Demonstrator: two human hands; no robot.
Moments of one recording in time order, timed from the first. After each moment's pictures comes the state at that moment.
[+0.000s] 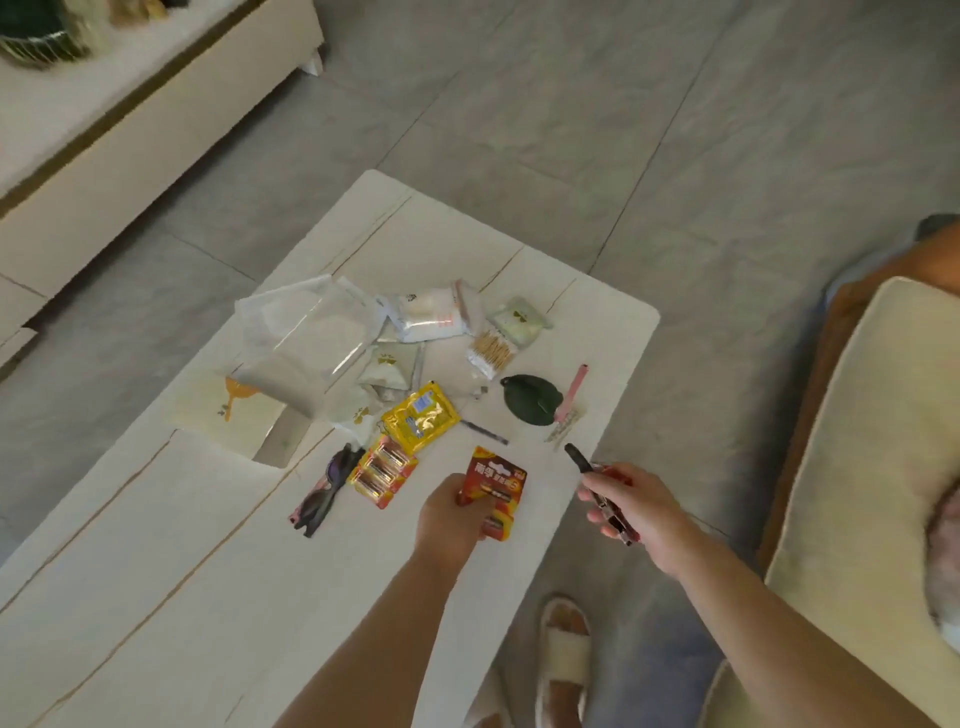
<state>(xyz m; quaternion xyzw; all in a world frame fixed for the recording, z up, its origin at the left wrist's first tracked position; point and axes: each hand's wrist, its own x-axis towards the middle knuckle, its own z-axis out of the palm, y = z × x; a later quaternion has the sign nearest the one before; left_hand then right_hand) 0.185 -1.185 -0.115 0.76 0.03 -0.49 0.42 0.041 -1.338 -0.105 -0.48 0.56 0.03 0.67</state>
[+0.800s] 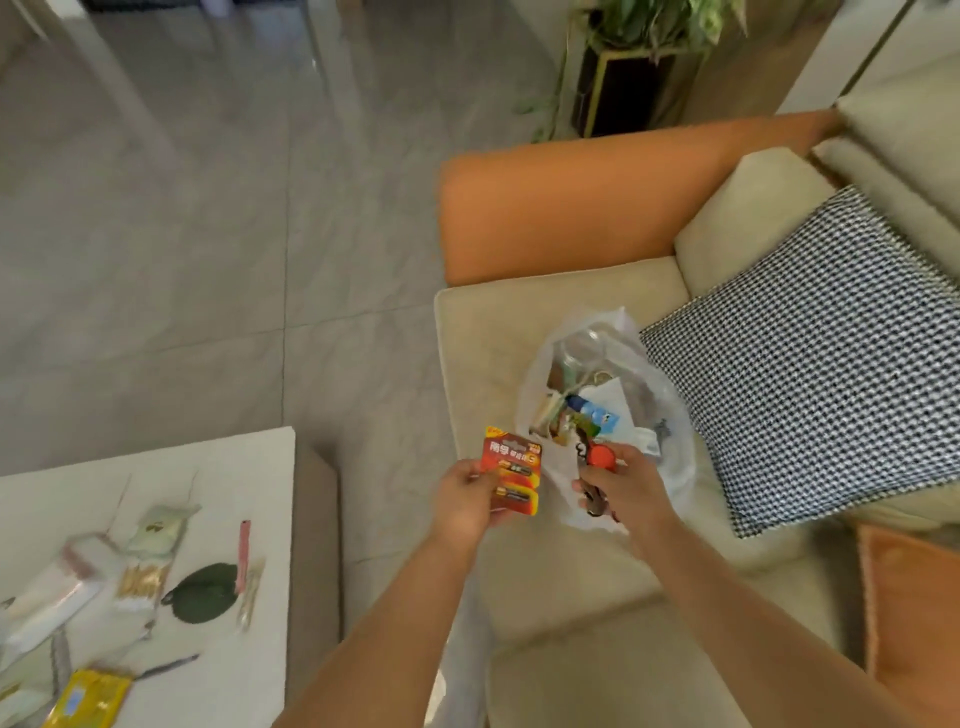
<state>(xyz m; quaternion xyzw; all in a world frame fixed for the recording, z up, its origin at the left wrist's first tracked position) -0.190 -1.465 0.022 0.67 -0.22 -0.62 0.34 -0.362 -1.481 0.003 -0.32 0.69 -0.33 0.56</state>
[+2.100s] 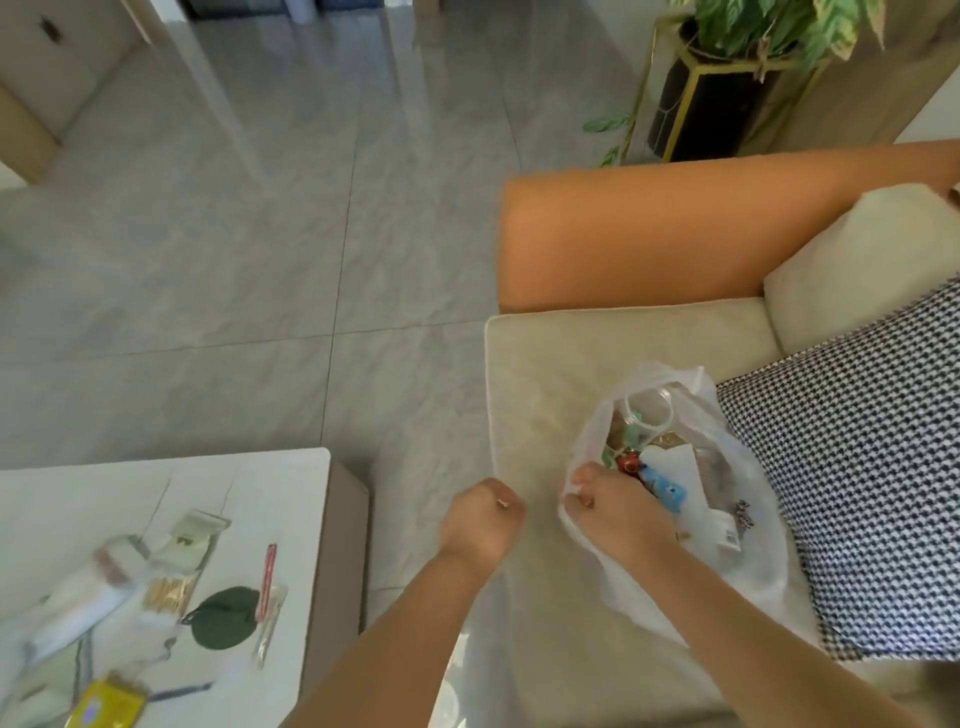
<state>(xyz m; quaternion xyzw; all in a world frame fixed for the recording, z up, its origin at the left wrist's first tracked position) -0.154 -1.542 -0.021 0.76 -0.42 -0.47 0.16 -0.314 -1.572 -0.022 -0.69 0.66 0.02 0.30</state>
